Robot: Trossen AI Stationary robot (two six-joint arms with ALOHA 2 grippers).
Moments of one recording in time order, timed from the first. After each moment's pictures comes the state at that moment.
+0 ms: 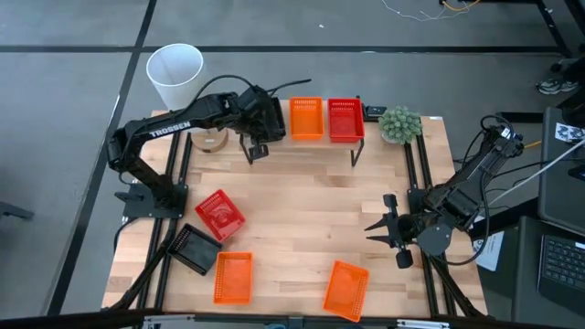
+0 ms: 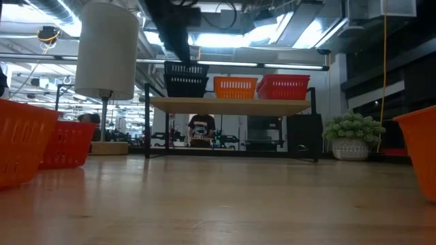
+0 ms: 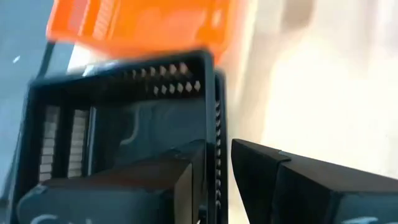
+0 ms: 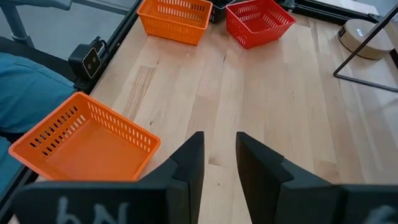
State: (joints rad) left arm 0.42 1.53 1.50 -0.86 -0.07 0.26; right arm 0.83 1.02 0.90 -0.63 0.59 0.31
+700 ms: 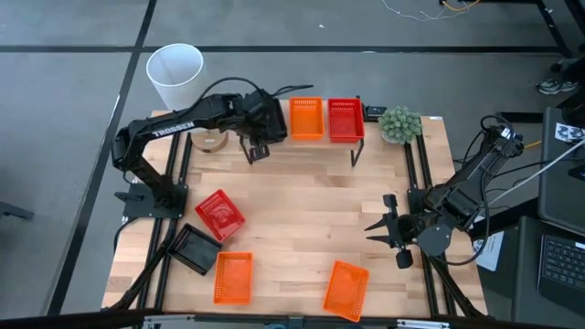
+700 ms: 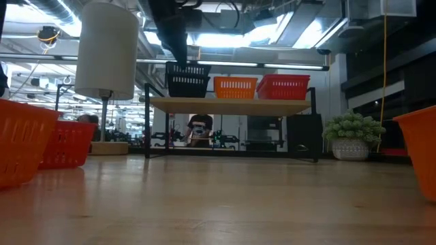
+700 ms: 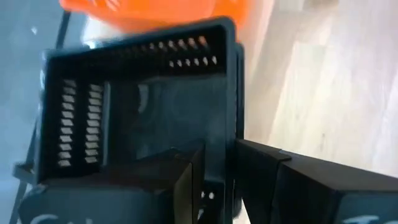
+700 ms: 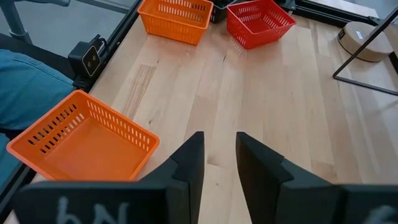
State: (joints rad) left arm 0.39 1.57 1.58 -0.98 -0.18 0.20; right arm 0.83 1.02 0.90 -0.63 0.59 0.30
